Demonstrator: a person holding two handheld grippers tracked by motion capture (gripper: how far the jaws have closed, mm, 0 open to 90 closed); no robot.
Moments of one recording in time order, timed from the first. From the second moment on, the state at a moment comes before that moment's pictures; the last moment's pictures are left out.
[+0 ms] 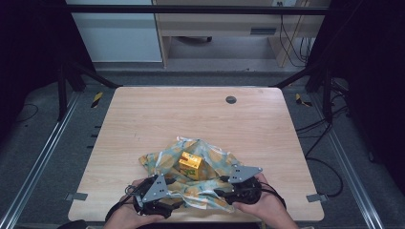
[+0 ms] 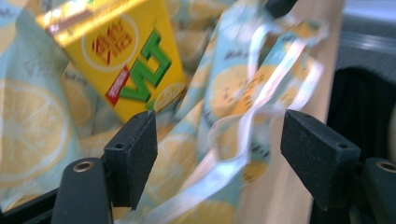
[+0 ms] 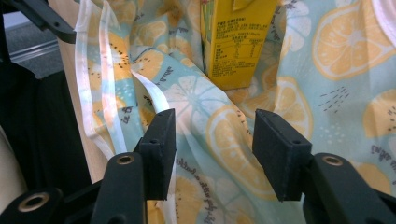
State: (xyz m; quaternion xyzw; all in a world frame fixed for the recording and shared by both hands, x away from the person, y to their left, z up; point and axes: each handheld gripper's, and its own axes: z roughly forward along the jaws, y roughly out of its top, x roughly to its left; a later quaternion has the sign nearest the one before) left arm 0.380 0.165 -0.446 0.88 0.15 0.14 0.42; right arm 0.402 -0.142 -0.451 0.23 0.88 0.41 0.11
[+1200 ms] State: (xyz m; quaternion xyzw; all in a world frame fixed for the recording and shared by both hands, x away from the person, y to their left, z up) left arm 0.403 0.133 -0.482 0.92 0.17 0.18 0.32; right arm 0.490 -0.089 -0.422 0.26 0.85 0.42 0.18
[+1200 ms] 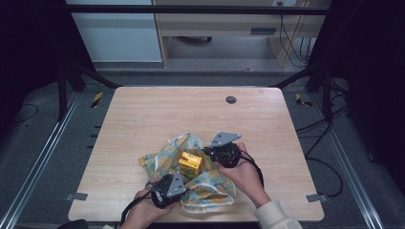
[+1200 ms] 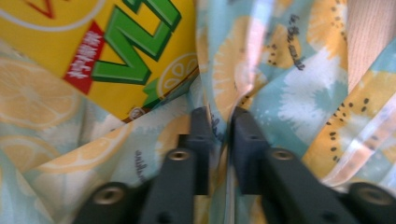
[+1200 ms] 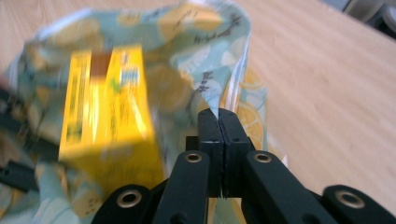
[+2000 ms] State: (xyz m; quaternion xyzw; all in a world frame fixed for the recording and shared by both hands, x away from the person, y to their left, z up) left arm 0.382 0.137 -0.483 0.95 0.10 0.14 0.27; right arm 0.585 -0.108 -0.473 0.39 0.84 0.34 0.15
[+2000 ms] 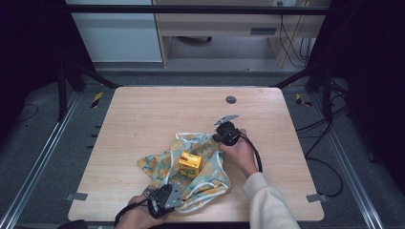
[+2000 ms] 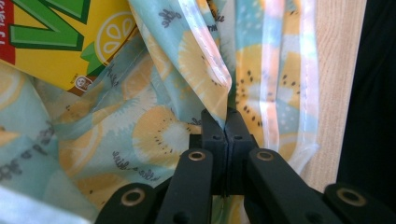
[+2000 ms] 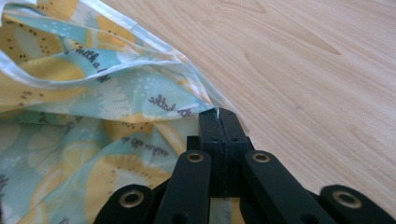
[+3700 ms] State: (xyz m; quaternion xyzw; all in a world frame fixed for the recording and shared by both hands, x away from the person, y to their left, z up) left arm 0.406 0.211 -0.424 0.78 0.34 0.23 0.48; right arm 0.498 -0.169 -0.387 0.40 0.76 0.44 0.24
